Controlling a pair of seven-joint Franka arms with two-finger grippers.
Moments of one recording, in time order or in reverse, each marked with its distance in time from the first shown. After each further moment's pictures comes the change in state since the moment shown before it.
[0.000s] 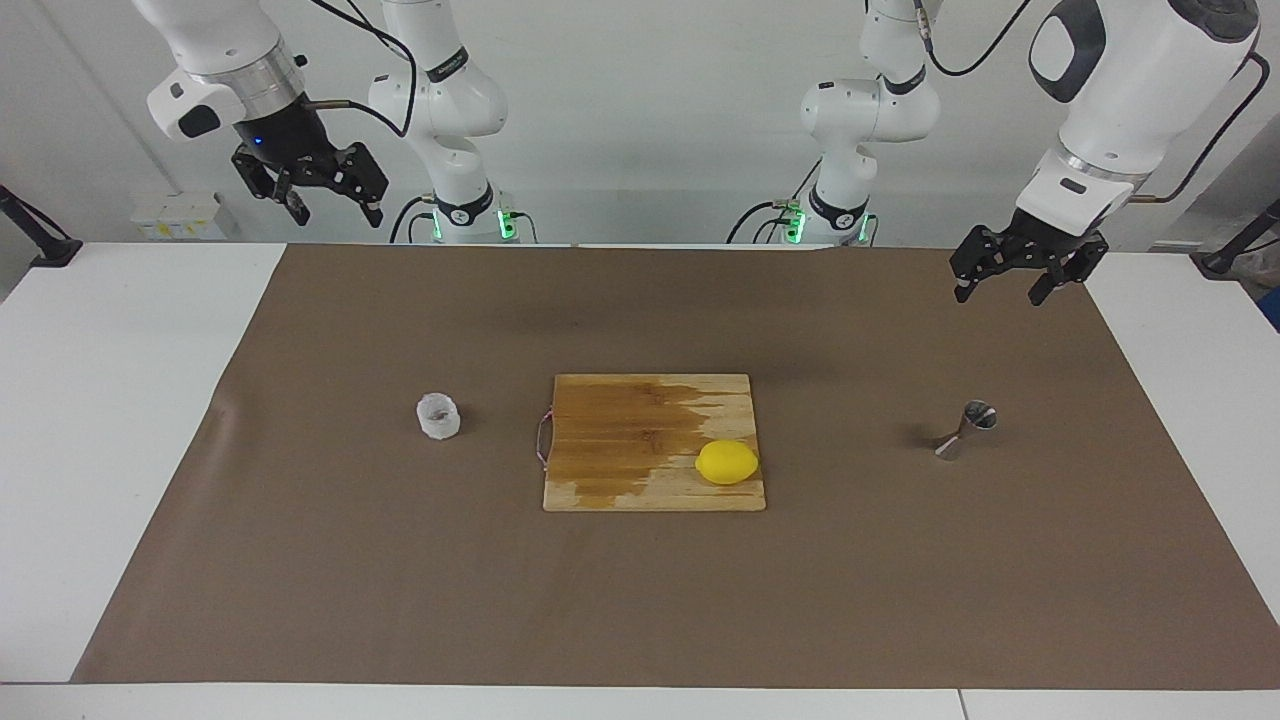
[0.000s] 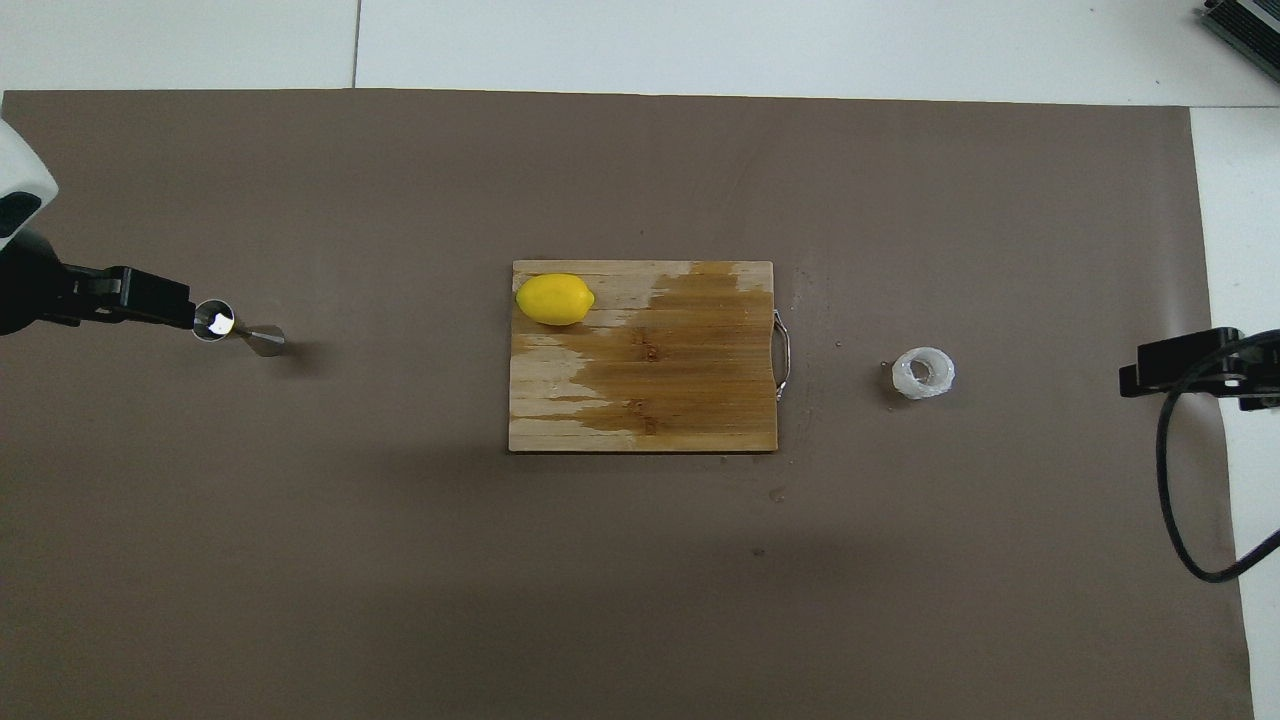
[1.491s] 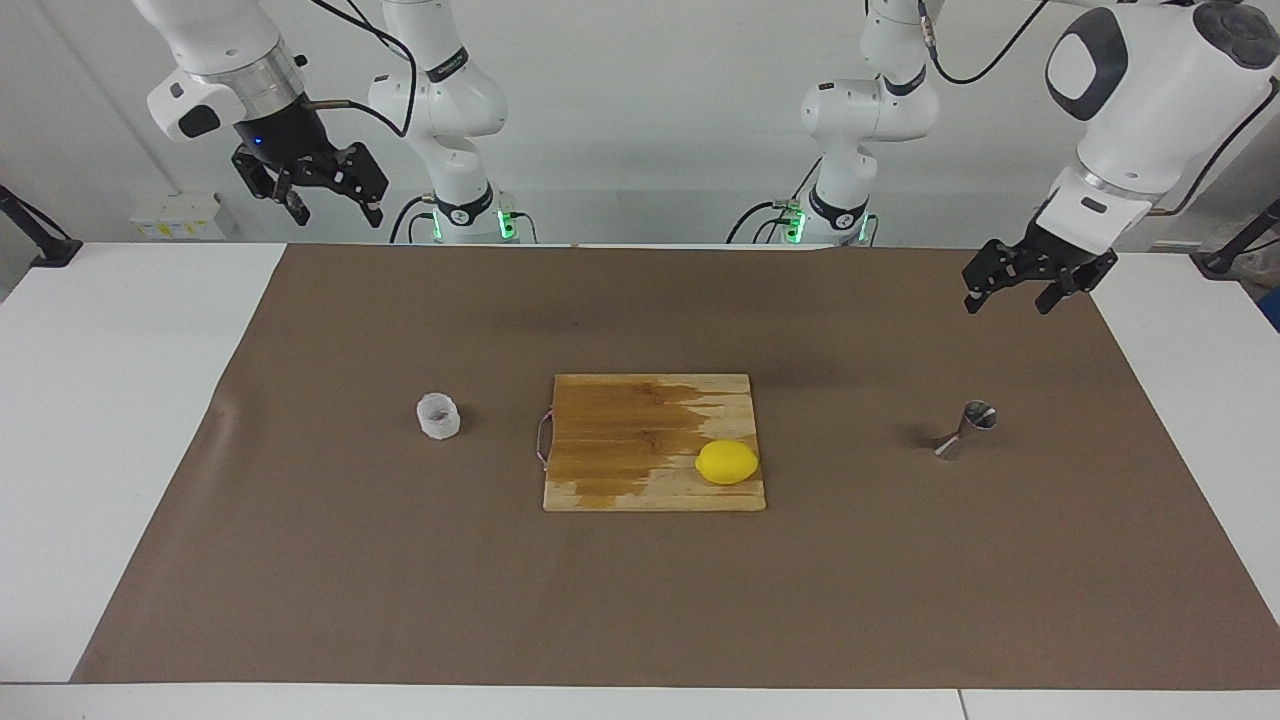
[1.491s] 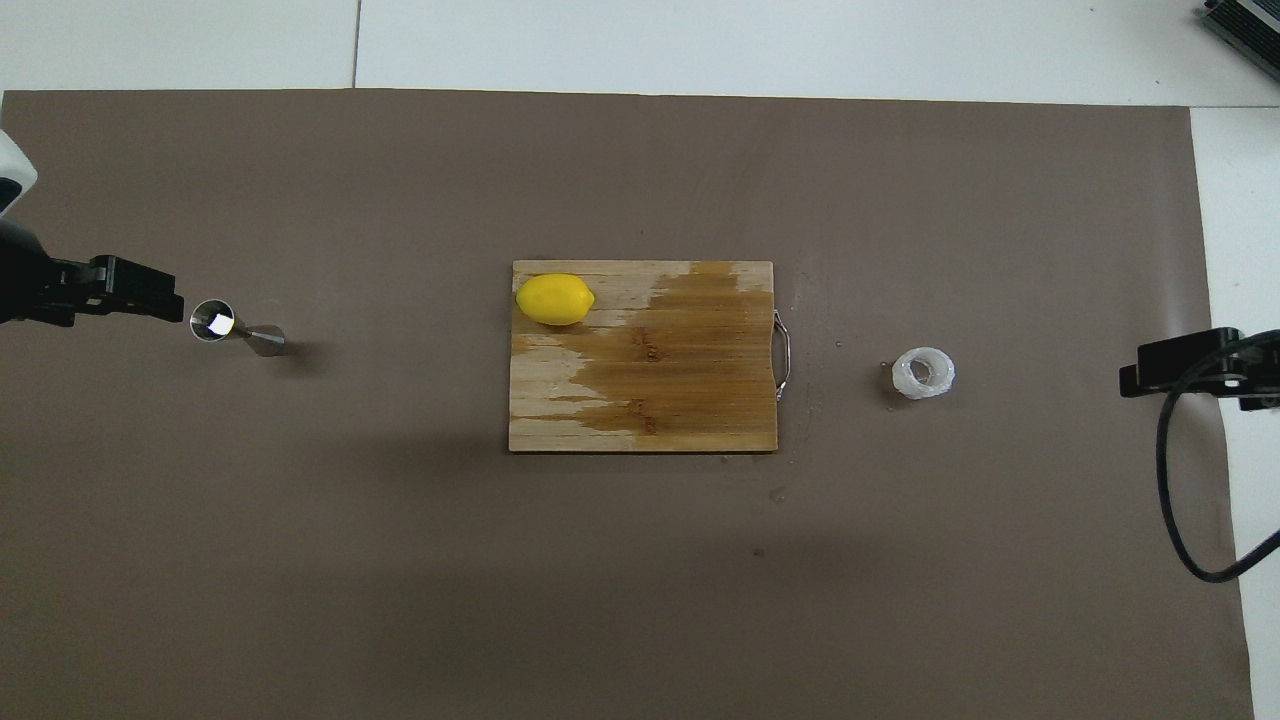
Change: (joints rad) left arm 0.067 0.066 0.004 0.031 -0.048 0.001 -0.014; right arm 0.000 0.000 0.000 0.000 0.000 0.000 0.000
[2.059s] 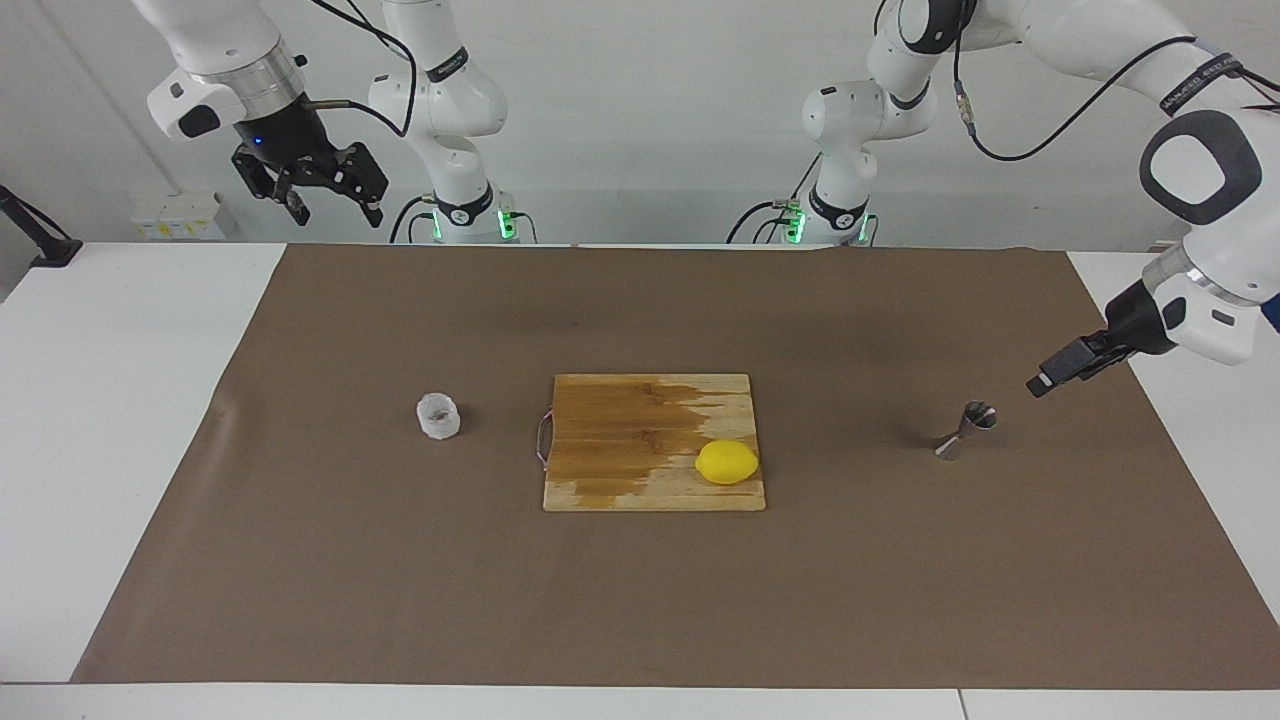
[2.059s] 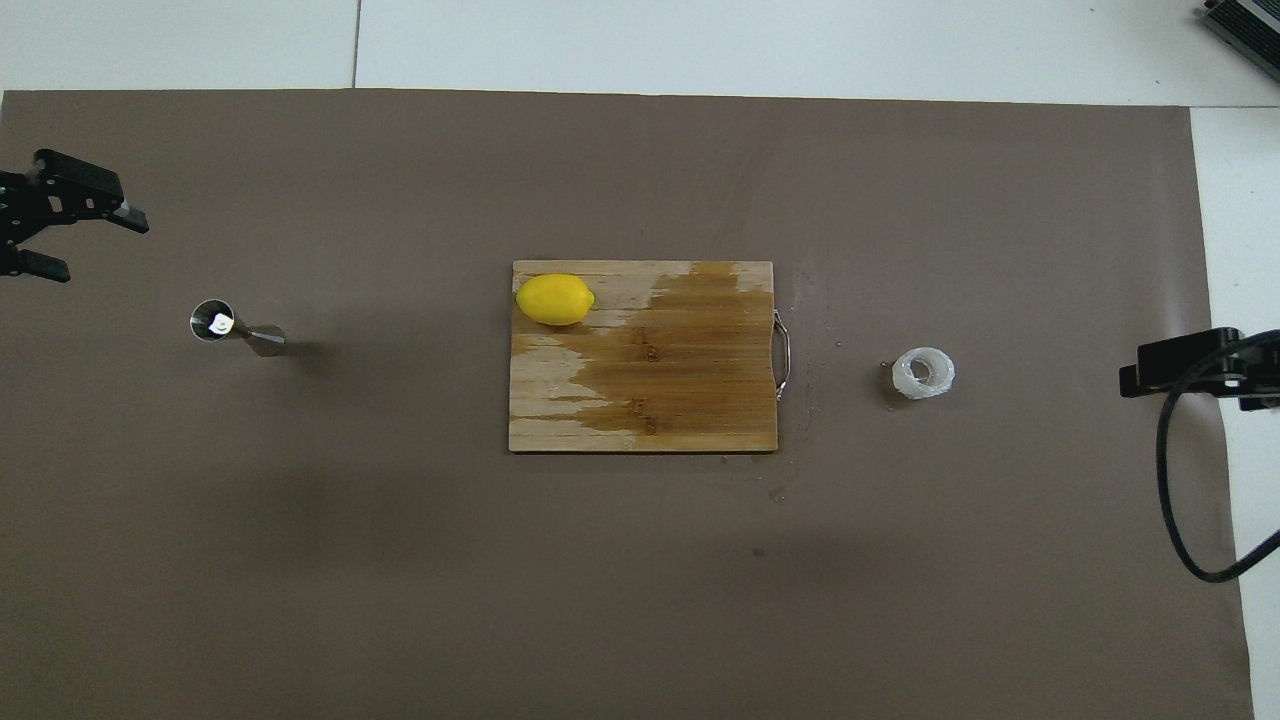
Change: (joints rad) left arm 0.157 0.290 0.022 0.242 -0.205 -0.022 -0.275; right arm 0.000 0.000 0.000 0.000 0.000 0.000 0.000
